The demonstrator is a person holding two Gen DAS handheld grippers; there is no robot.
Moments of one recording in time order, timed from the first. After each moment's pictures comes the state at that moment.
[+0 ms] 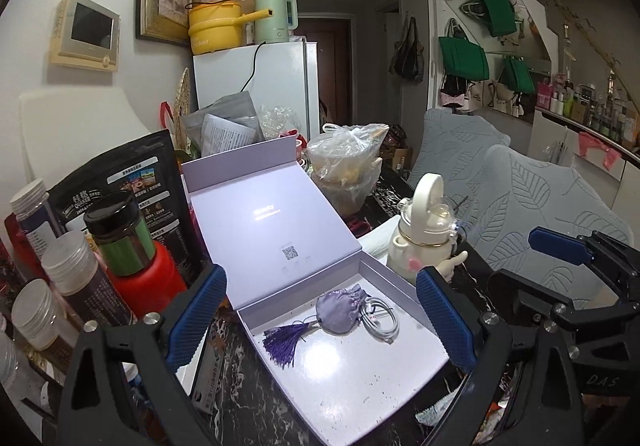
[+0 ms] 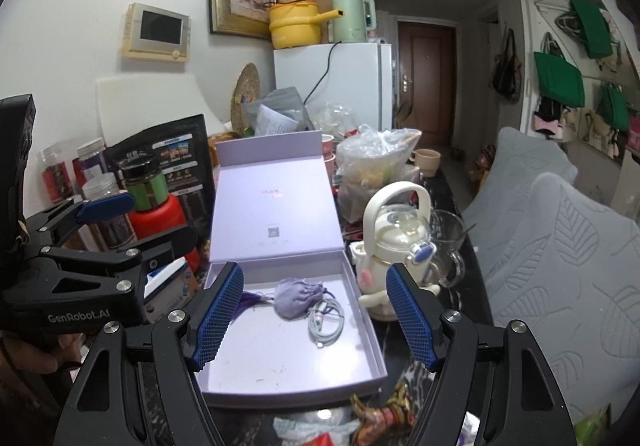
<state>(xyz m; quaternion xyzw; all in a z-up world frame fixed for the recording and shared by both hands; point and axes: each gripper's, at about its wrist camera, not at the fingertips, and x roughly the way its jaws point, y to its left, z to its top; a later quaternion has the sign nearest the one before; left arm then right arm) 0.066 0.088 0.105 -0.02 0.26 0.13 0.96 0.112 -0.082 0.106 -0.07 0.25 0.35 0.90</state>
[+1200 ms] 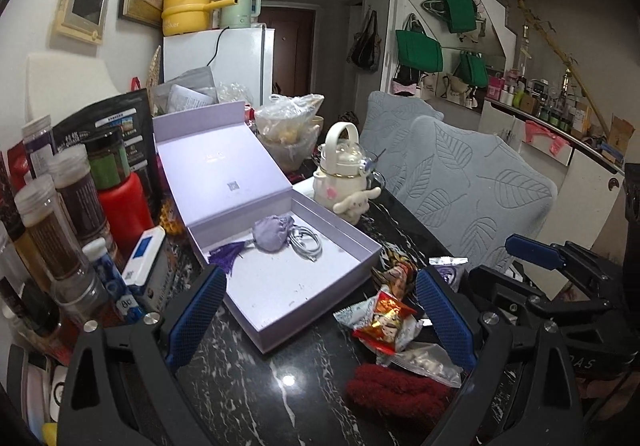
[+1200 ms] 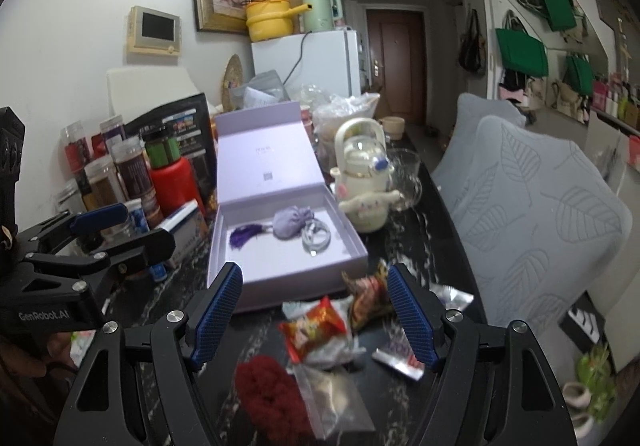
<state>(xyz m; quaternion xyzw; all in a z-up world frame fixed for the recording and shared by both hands) -0.041 0.025 0.080 -0.06 0.28 0.05 0.96 0.006 -0.164 0.079 -0.05 0.29 0.31 0.91</state>
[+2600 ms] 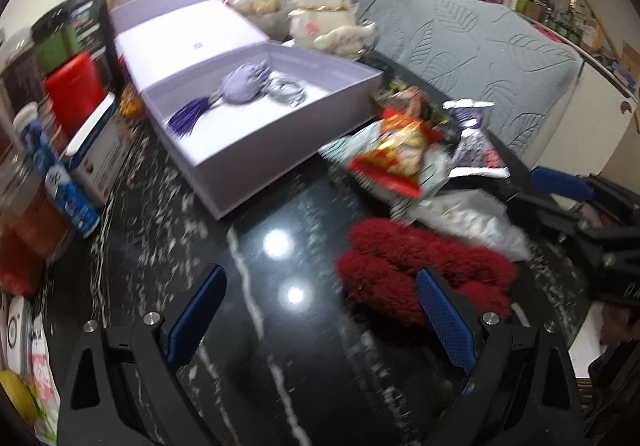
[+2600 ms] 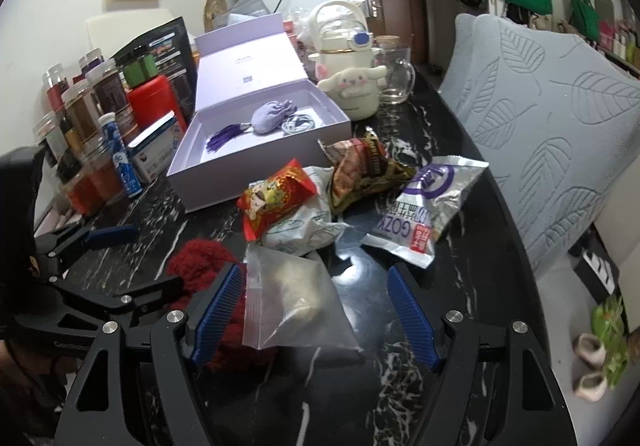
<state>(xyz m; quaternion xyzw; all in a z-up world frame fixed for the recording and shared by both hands) -0.037 0.005 -0.059 -0.03 0.44 0.04 0.89 0.008 -0.196 -0.029 -0.05 0.39 0.31 0.87</state>
